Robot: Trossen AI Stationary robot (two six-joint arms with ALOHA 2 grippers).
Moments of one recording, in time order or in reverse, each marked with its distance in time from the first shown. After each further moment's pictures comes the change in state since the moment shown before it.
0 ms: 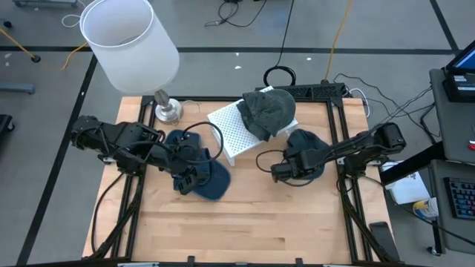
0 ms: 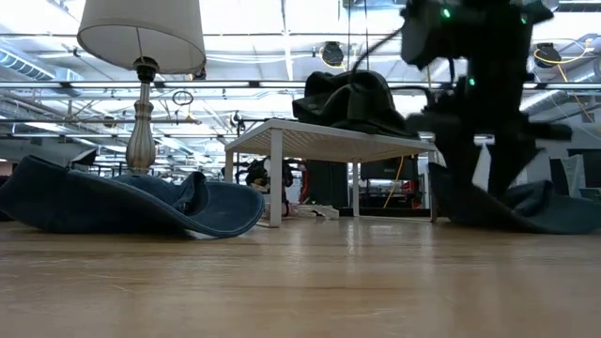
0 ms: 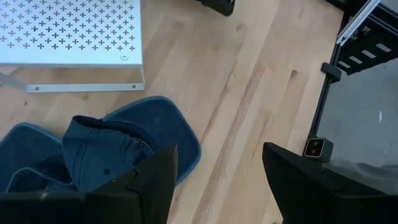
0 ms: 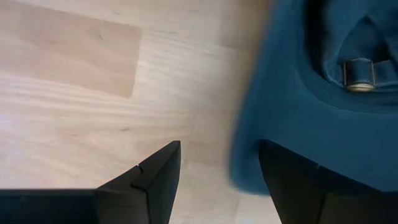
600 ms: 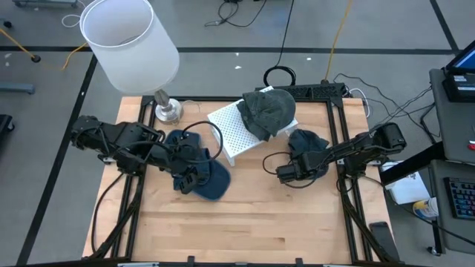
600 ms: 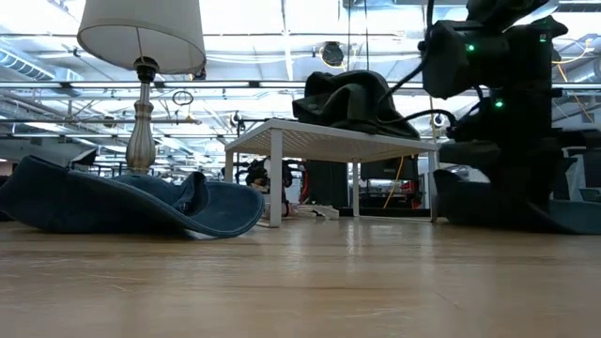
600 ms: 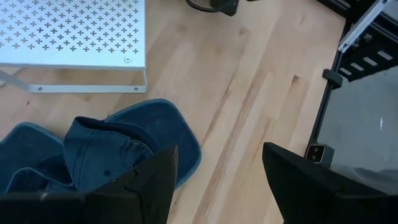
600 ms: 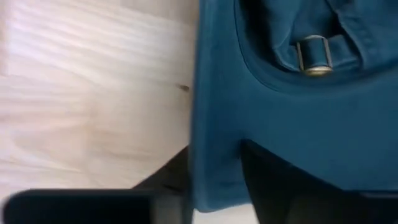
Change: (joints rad) left arm 0.002 0.001 0.000 0.005 -0.020 -0.027; right arm 0.005 -0.001 -0.087 -0.049 -0.090 0.005
